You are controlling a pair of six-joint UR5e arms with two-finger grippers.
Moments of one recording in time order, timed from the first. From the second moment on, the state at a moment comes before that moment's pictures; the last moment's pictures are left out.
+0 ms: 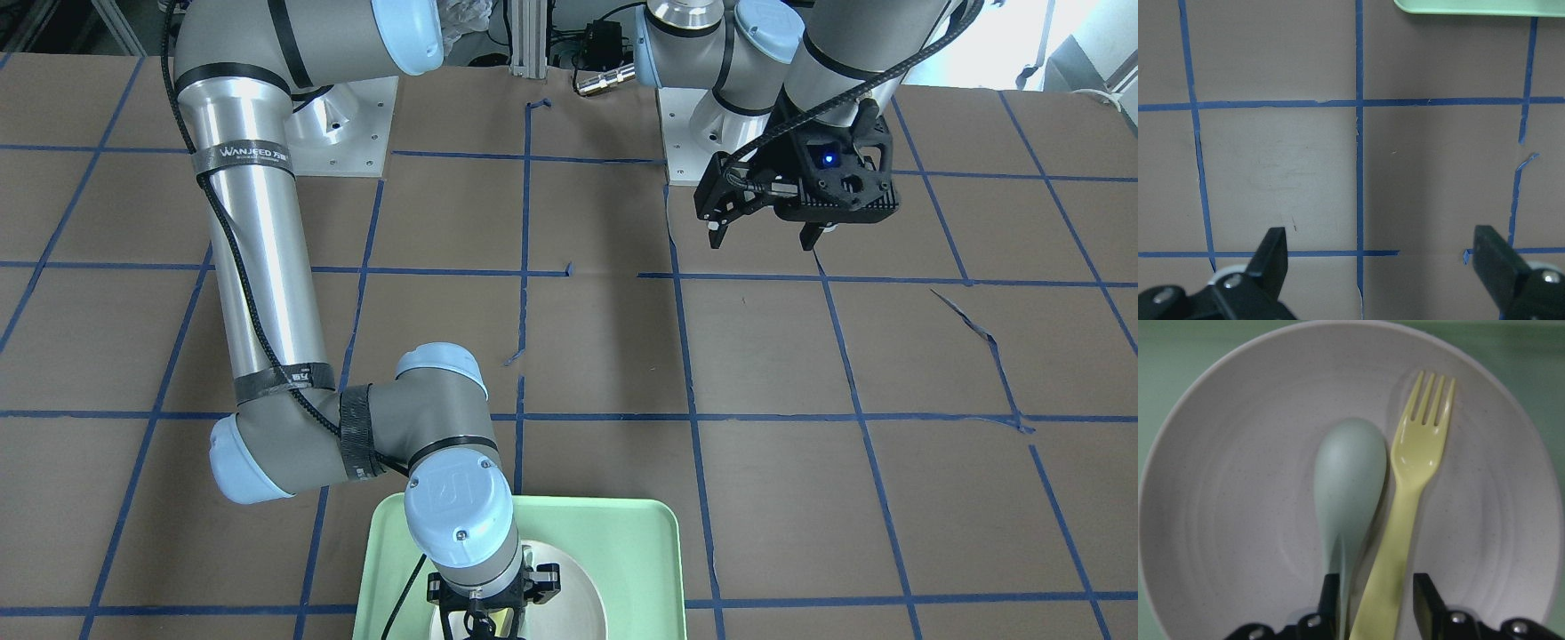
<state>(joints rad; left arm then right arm) -1.59 -1.56 -1.61 -1.51 1.57 -0.02 1.83 -0.63 0.97 -2.07 -1.53 0.22</state>
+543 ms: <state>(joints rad) -1.59 -1.56 -1.61 -1.51 1.57 -0.02 1.83 -0.63 0.98 -2.08 -1.52 0.22</state>
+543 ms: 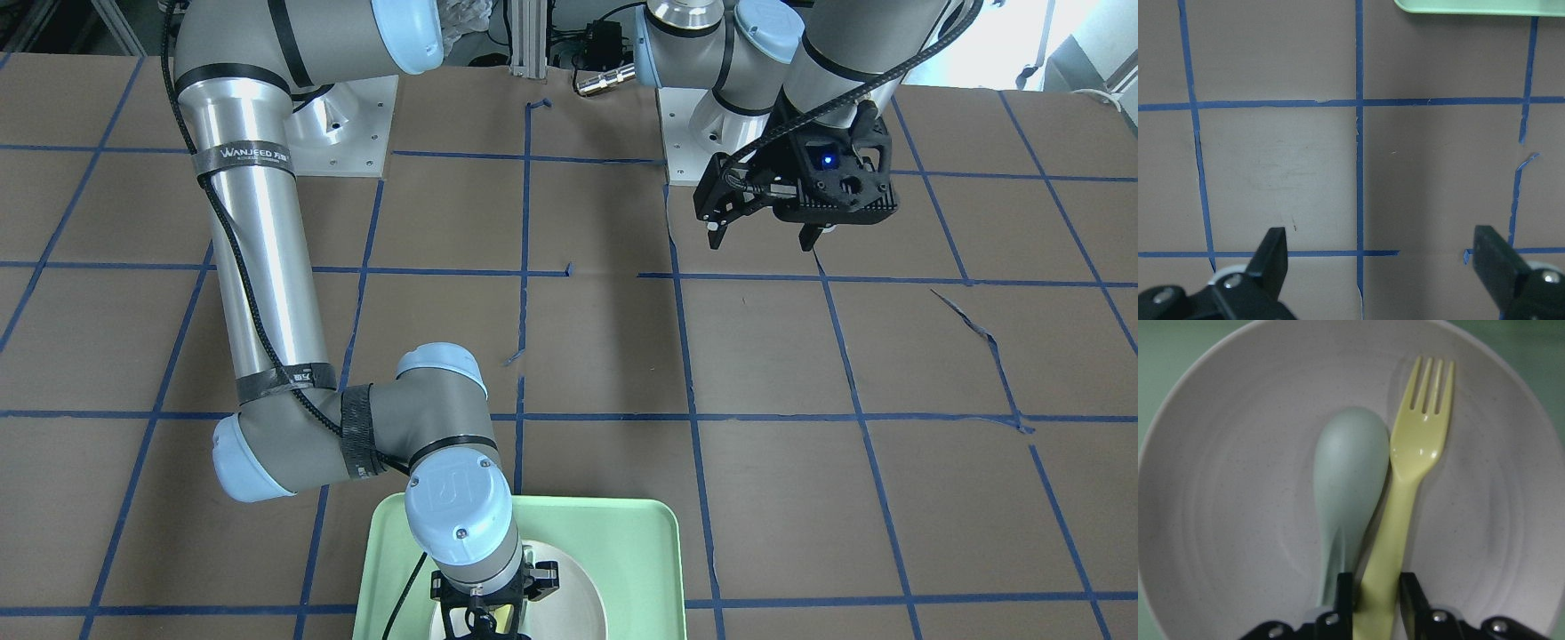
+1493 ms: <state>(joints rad) -1.59 -1.56 -1.61 -1.51 1.57 -0.02 1.83 -0.63 1.00 -2.10 -1.51 0.21</state>
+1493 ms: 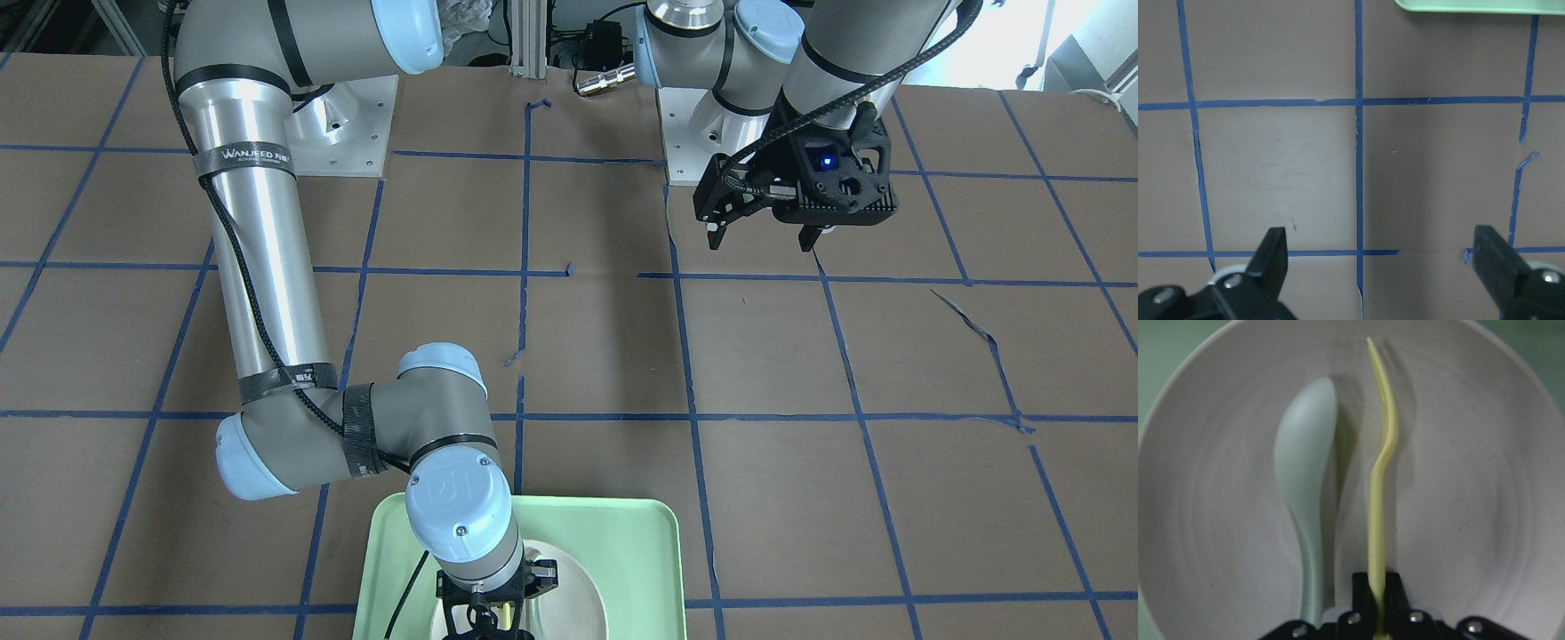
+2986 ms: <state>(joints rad) -1.59 -1.57 -1.62 -1.51 1.57 -0.02 1.71 -0.79 1.17 -2.09 -1.53 -0.01</state>
